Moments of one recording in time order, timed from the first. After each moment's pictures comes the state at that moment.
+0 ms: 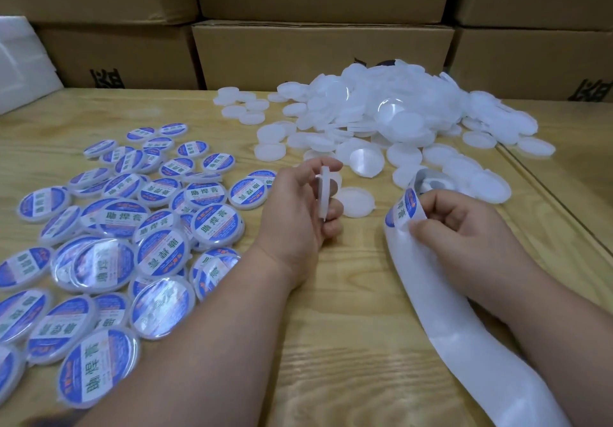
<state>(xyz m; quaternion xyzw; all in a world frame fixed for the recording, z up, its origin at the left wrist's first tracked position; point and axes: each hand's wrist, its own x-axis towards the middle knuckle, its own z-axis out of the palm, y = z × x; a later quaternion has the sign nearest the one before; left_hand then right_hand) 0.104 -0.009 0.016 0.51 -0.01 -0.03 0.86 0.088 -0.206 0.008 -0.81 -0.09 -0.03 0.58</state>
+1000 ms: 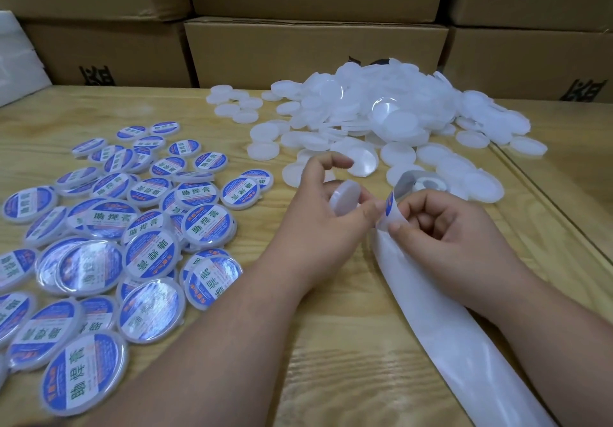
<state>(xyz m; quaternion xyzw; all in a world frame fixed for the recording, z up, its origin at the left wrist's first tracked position) 0.091 -0.025 0.011 0.72 -0.10 0.05 0.68 0.086 -0.202 0.007 -0.79 -0.13 -0.05 0.59</state>
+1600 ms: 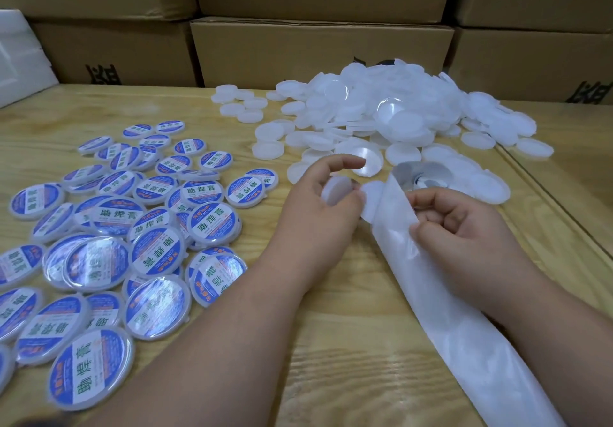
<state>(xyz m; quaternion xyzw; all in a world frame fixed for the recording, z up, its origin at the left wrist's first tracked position) 0.095 -0.024 0.012 0.70 -0.06 0.09 0.70 0.089 -0.206 0.007 -0.79 -0.11 -0.03 0.60</state>
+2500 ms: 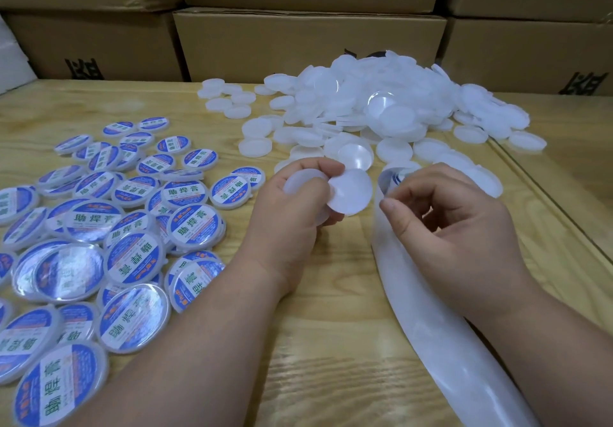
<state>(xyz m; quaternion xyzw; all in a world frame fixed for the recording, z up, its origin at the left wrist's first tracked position) 0.096 -0.020 0.017 0.60 -0.02 0.05 0.80 0.087 -0.193 0.009 -0.79 -0.21 -0.25 0.52</state>
